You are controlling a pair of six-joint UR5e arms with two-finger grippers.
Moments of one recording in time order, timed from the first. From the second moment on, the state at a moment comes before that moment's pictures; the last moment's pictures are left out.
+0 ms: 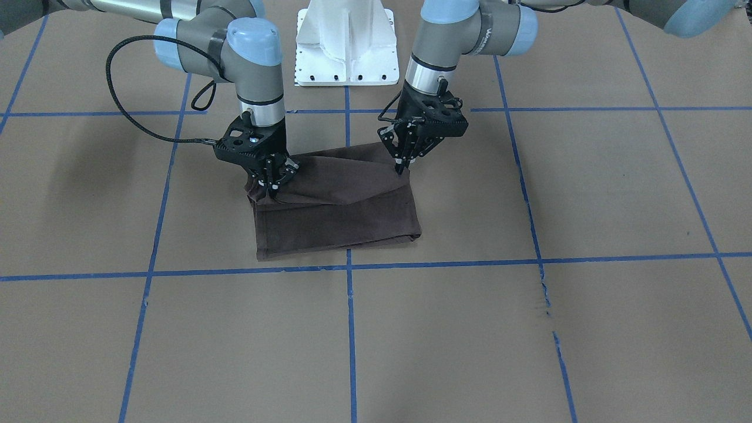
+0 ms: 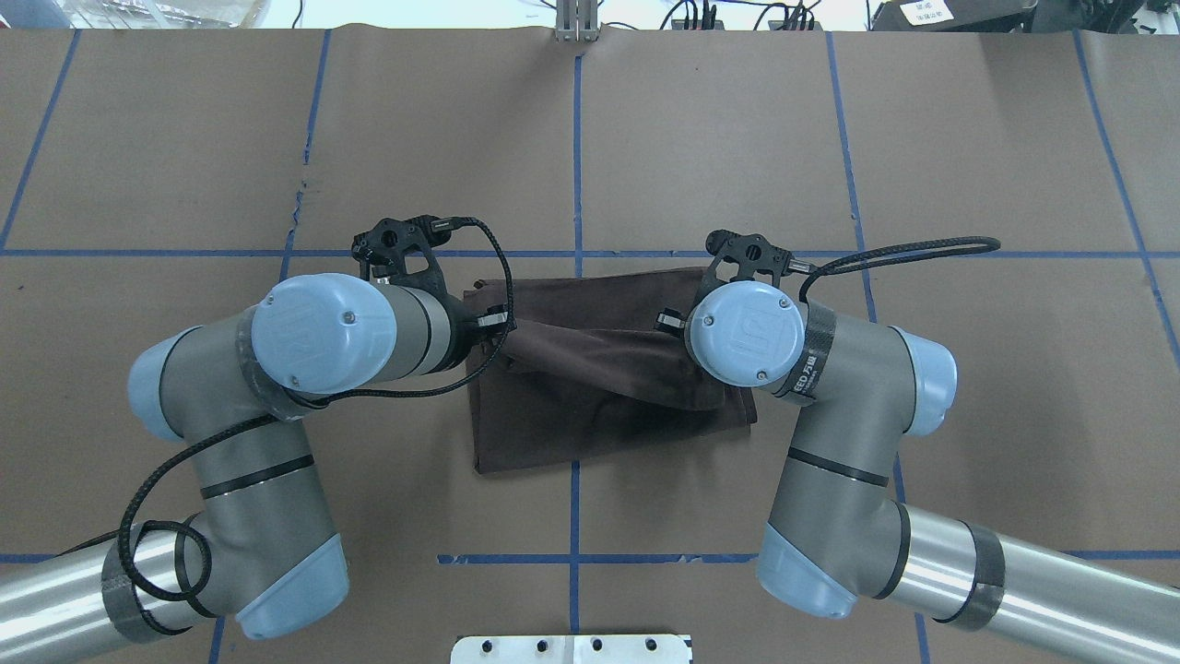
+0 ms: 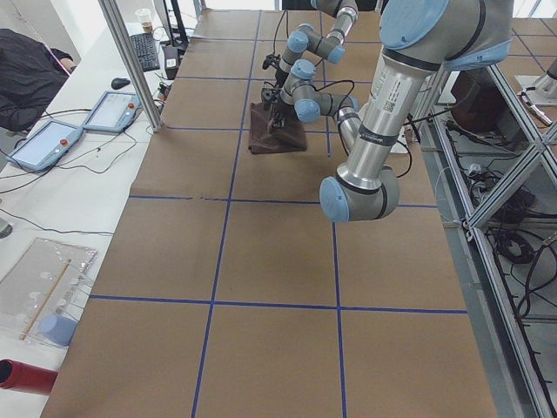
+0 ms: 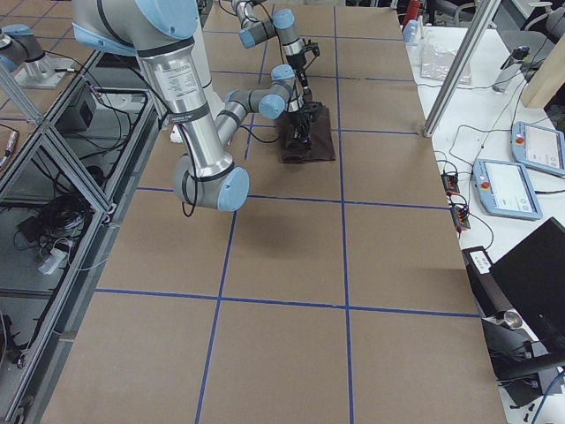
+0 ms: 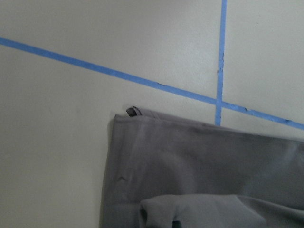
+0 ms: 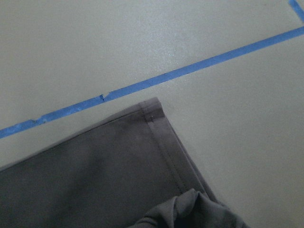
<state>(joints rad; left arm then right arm) -0.46 -2.12 -1.81 -1.80 -1.59 -1.50 0.45 -1.05 1.77 -1.54 1.52 1.61</state>
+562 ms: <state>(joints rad) -0.47 -2.14 -1.68 -1.89 -1.58 -1.43 0.46 -1.05 1.74 -1.53 1.52 1.57</state>
